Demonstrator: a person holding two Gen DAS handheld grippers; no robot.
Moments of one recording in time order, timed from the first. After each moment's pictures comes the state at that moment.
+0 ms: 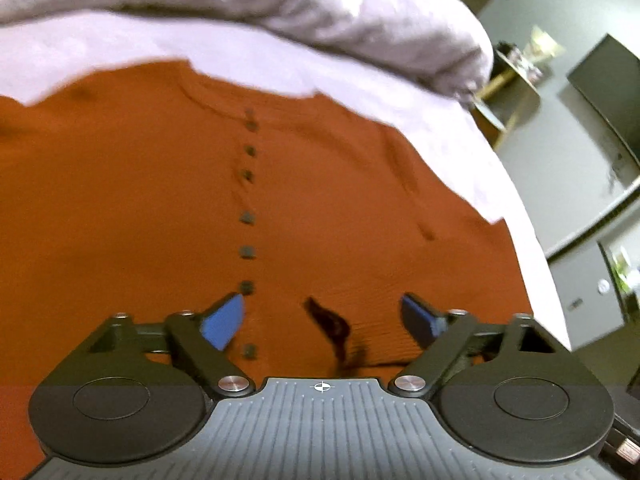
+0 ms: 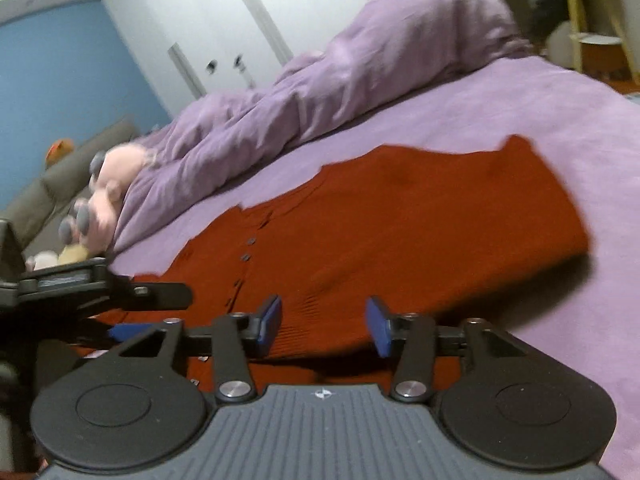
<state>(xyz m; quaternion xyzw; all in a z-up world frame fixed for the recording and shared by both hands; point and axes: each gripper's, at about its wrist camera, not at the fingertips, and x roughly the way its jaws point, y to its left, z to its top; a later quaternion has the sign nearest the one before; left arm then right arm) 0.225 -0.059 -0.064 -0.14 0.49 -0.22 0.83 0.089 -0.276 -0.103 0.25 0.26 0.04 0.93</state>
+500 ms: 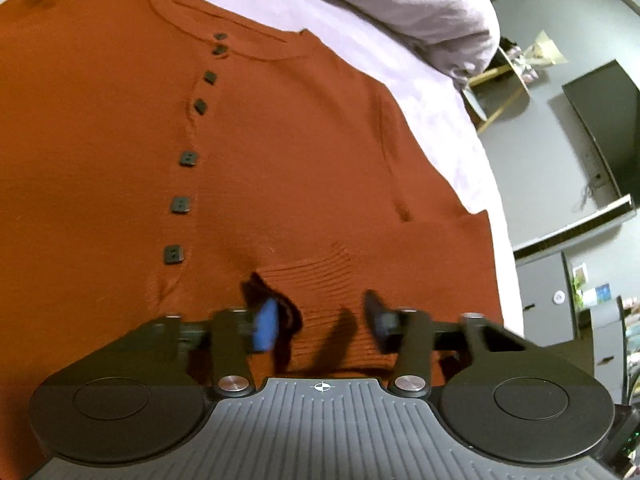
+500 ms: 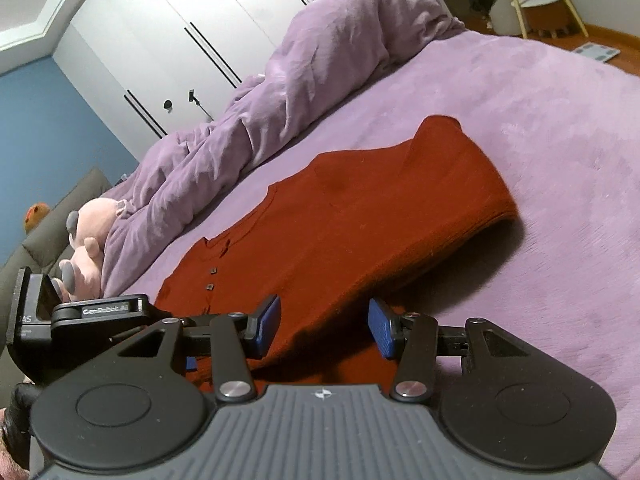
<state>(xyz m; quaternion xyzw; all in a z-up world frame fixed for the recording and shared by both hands) 0.249 -0.085 -0.100 -0.22 0.54 -0.25 0.78 0.079 -0.303 -0.135 0.33 0.25 0.00 0.91</state>
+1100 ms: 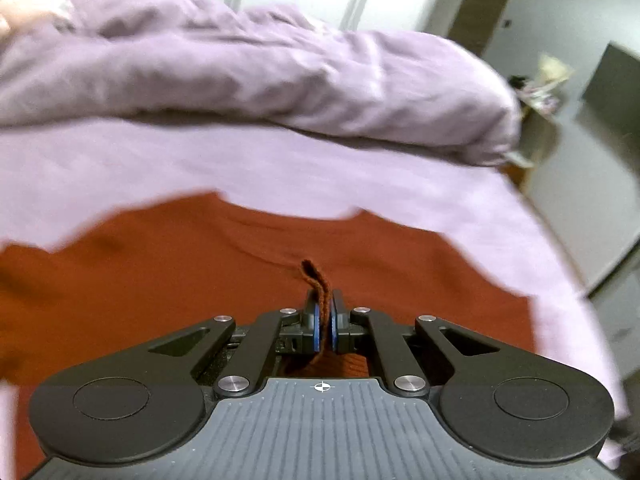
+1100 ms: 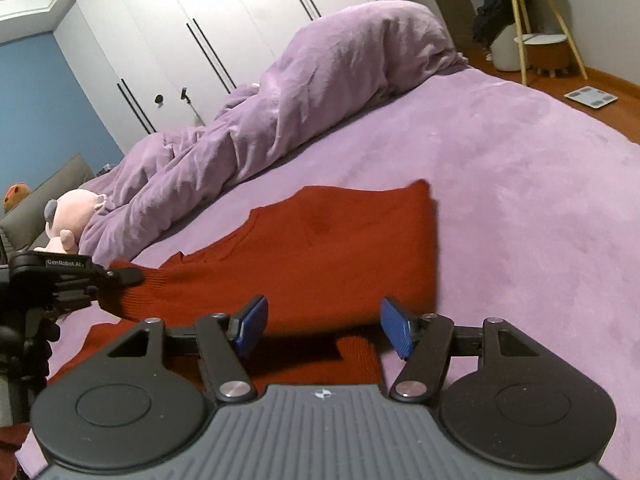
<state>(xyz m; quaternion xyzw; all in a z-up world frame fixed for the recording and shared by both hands) 0.289 -0.028 -0.022 -0.07 0.38 -0.15 0.91 0.108 -0.314 -0.108 0.26 0.25 -0.03 0.93</state>
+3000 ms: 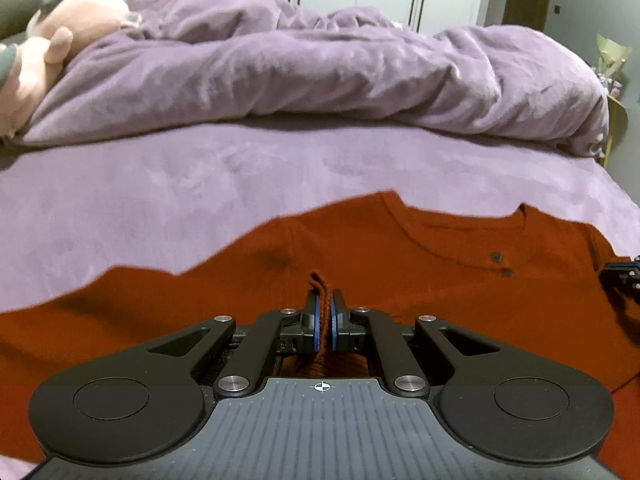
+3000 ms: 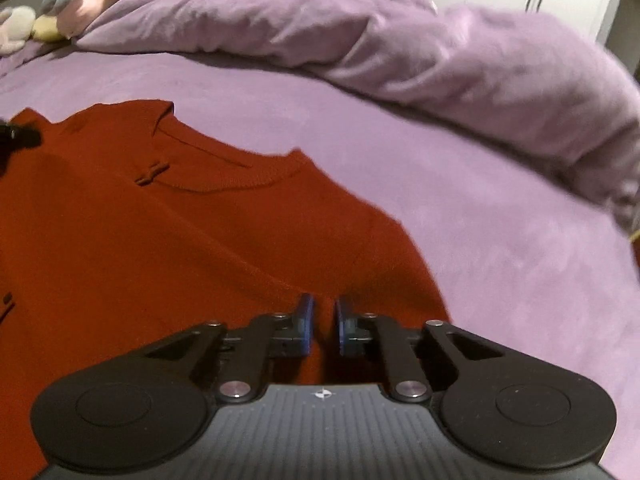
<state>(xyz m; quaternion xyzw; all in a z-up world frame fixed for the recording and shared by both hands) 0.320 0.062 -0.069 -0.01 0.37 -0.07 0.93 0.322 -0.260 -0.112 -0.15 0.36 0.10 0.92</state>
